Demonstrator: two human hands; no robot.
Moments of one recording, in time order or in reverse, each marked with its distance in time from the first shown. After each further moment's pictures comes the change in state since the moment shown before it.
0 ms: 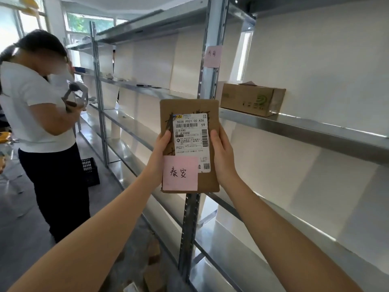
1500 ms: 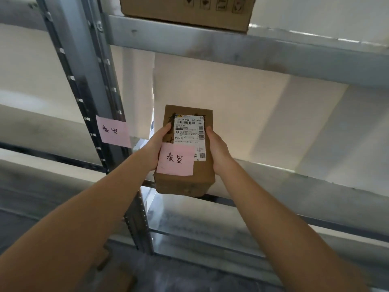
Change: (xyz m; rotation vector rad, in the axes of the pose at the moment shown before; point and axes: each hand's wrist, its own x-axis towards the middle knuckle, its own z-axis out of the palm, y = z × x) left_hand 0.273 -0.257 0.035 0.140 -0.367 -0.905; right_hand 0.133 0.215 -0.124 0.065 0.675 0.720
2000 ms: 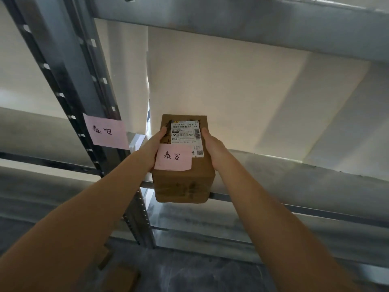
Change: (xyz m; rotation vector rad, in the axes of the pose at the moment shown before) left_hand 0.054 -0.008 -0.030 0.057 0.098 -0.146; right_hand 0.040 0.016 0.021 -0.198 0.060 0.173
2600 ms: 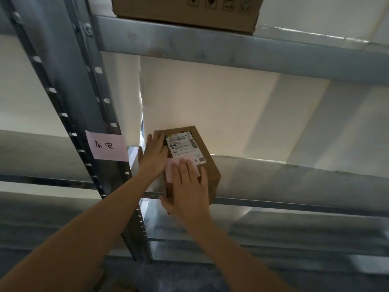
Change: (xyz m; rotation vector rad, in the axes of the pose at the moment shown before) left_hand -0.011 -0.011 0.007 1.206 0.233 0.825; right_hand -0.104 0.071 0.045 -1.399 0.465 -0.789
